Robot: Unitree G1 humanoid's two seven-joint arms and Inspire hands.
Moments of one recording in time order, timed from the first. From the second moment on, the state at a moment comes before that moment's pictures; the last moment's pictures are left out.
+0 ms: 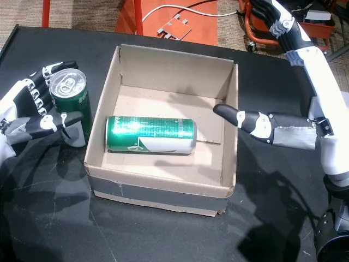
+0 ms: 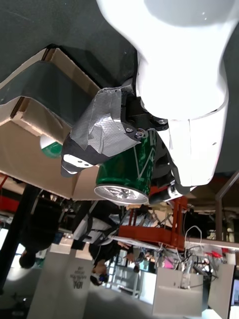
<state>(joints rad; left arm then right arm) -0.71 0.27 0.32 1.28 -0.20 -0.55 -0.79 -0.54 -0.31 -0.19 0.95 0.43 -1.28 0.88</state>
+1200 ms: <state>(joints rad) -0.73 0.27 0.32 1.30 -0.16 -0.61 -0.54 -0.56 -0.28 -0.22 1.02 0.45 -1.22 0.89</state>
